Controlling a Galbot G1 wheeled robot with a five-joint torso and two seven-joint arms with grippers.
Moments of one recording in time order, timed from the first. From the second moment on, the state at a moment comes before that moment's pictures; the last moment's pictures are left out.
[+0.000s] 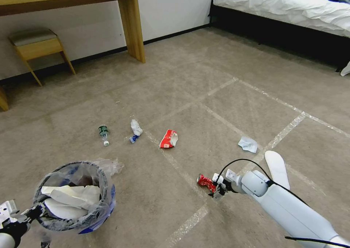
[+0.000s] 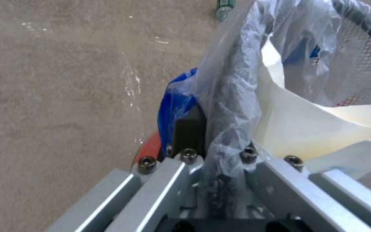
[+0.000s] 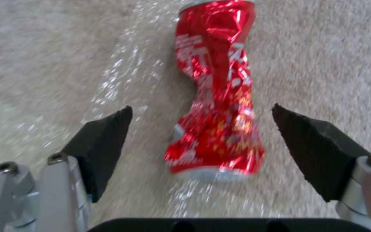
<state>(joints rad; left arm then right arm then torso) 1.75 -1.36 -1.26 -2.13 -1.00 0.72 -0.04 -0.75 0.95 -0.21 1.23 0.01 -0.35 -0.56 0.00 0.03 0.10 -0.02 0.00</state>
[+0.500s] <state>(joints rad) 1.75 -1.36 -1.26 -2.14 -1.00 0.72 -0.04 -0.75 1.00 -0.22 1.14 0.00 -0.29 -0.50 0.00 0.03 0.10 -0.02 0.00</state>
